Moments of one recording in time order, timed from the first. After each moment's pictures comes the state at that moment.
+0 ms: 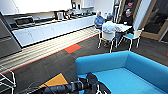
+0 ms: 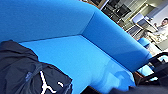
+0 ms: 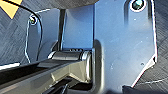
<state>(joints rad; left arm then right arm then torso) 0.58 2.74 -1.68 1.08 0.21 -1.17 -1.48 3.07 -2.74 -0.15 0.13 0.22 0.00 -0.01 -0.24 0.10</state>
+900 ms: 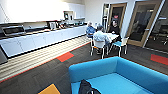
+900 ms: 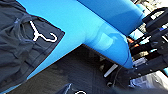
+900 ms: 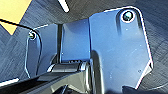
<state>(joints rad) 1.00 2.64 -1.64 1.33 0.22 -1.17 -1.50 3.08 -2.74 -0.15 0.13 0.22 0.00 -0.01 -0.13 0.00</state>
